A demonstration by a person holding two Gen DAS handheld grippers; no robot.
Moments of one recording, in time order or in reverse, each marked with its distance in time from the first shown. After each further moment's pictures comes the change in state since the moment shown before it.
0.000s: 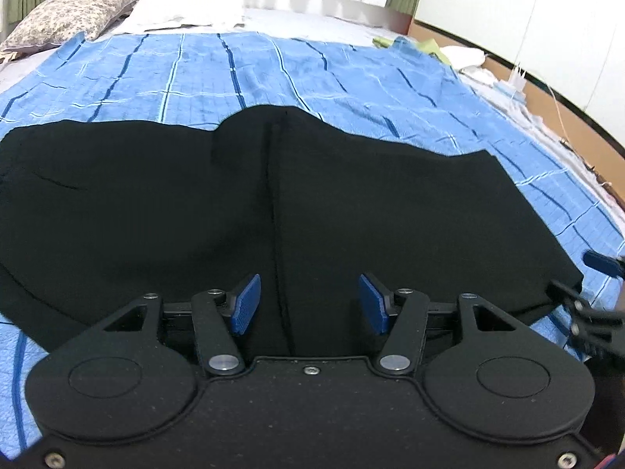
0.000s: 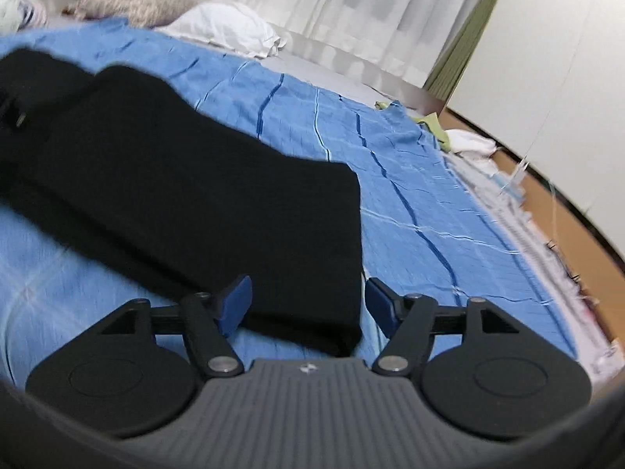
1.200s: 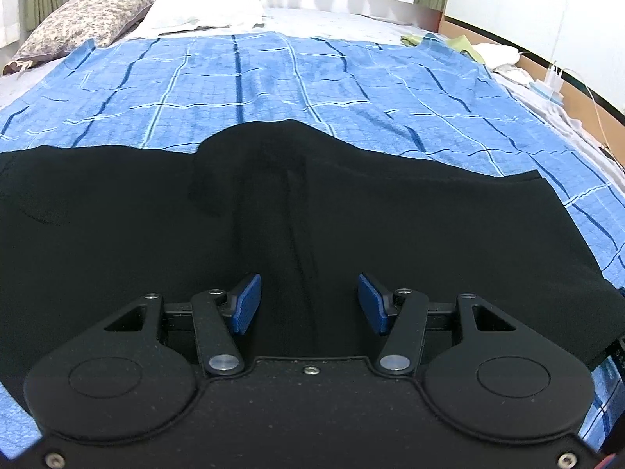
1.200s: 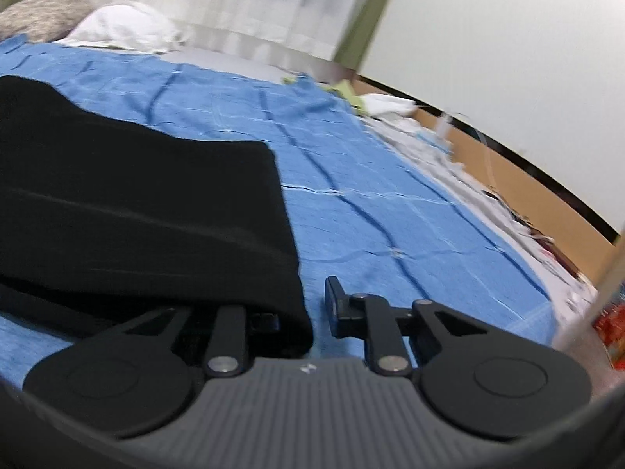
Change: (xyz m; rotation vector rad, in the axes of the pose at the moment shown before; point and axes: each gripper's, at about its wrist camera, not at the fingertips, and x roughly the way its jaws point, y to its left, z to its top) left arm 0.058 -0.031 0.036 -0.008 -0.006 0.114; right arm 0.043 -0.032 -0.014 0.223 0.046 -0.233
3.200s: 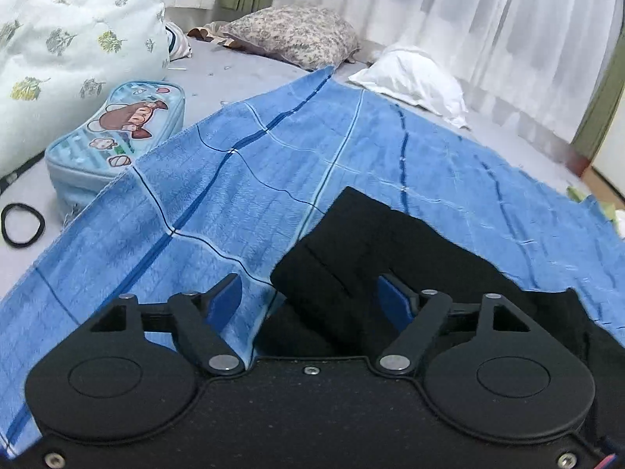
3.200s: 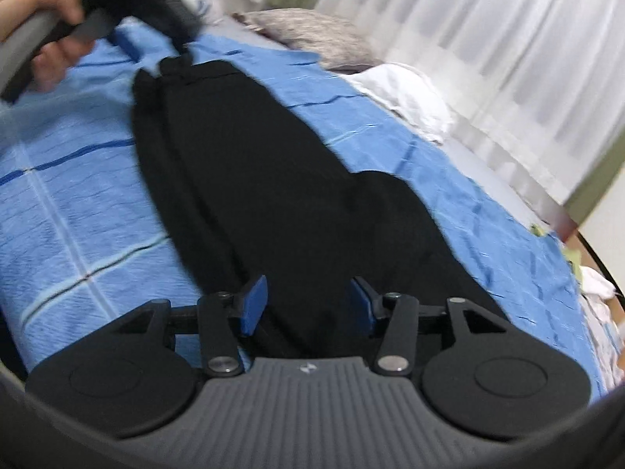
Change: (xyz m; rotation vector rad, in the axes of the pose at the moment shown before) left arm -0.072 0.305 -0.009 -0.439 -0.189 0.284; right arm -0.106 0.235 0.056 -0.539 -0.201 0.602
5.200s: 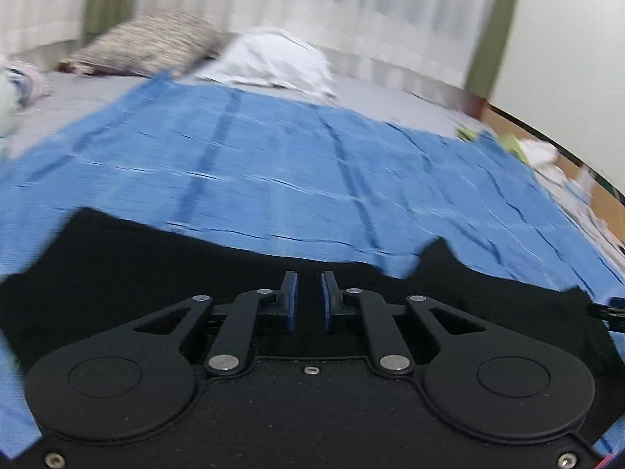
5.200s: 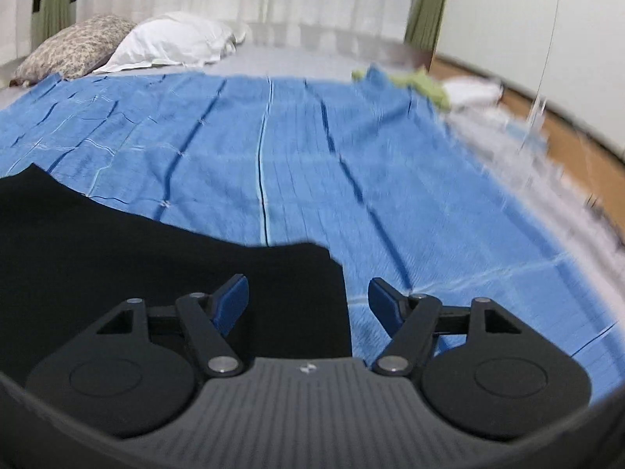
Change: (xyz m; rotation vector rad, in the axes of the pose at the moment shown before) left arm -0.005 -0.178 -0.033 0.256 0.025 -0.290; right arm 0.021 -0.306 -0.147 0.646 0.170 -0.232
